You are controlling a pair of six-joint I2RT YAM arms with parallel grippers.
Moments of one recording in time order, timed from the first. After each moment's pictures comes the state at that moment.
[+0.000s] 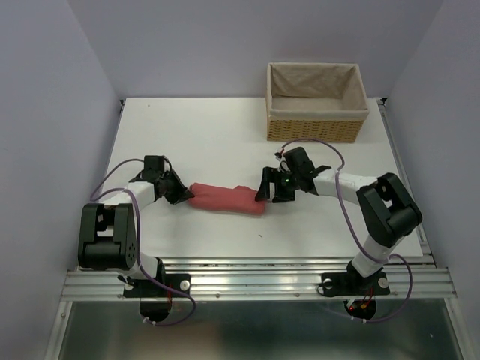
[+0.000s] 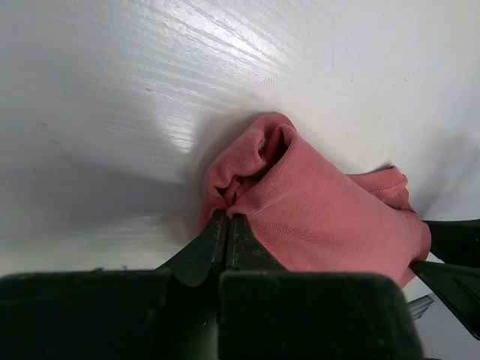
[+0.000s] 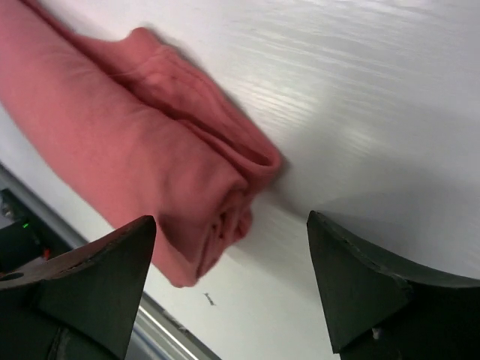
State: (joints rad) left arm -0.03 1.46 0.67 -0.23 0.33 -0.69; right arm 0.52 1.73 0.93 -0.13 -0.43 0.56
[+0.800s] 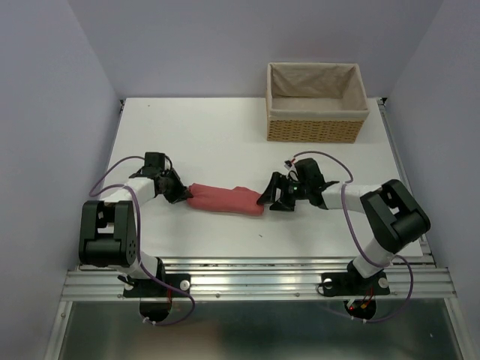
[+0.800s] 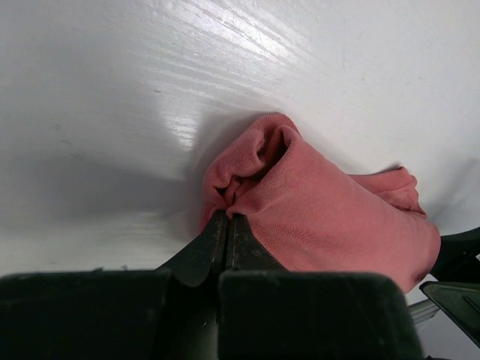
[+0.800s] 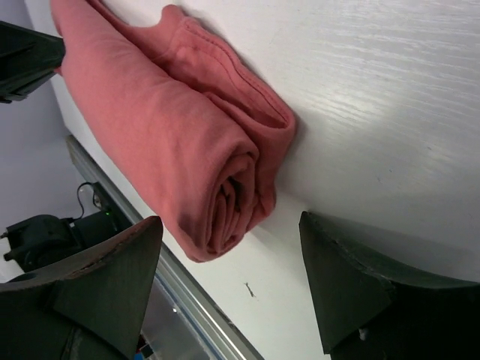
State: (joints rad) left arm -0.04 1.48 0.73 -0.32 0.30 -0.64; right arm 0.48 1.63 0.71 0.12 -0.51 0.76
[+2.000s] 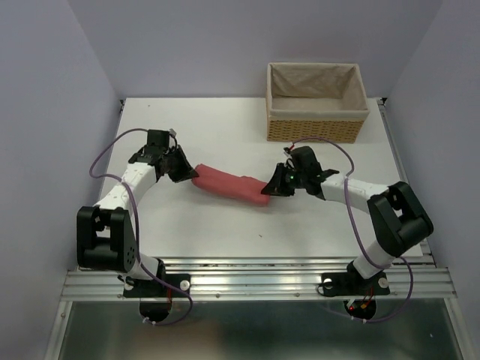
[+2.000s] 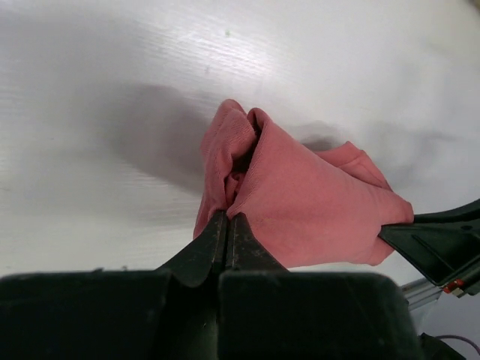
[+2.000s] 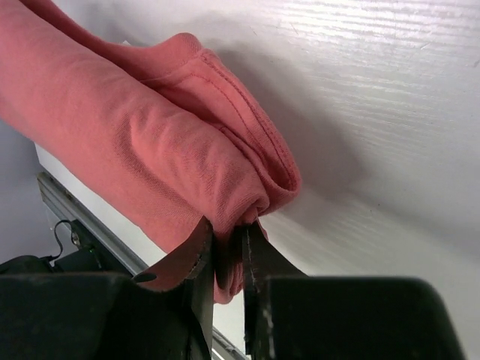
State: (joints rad) left arm -0.11 1.46 0.98 -0.47 0.30 -0.60; right arm 0.50 1.63 0.85 -0.01 -0.41 0.73
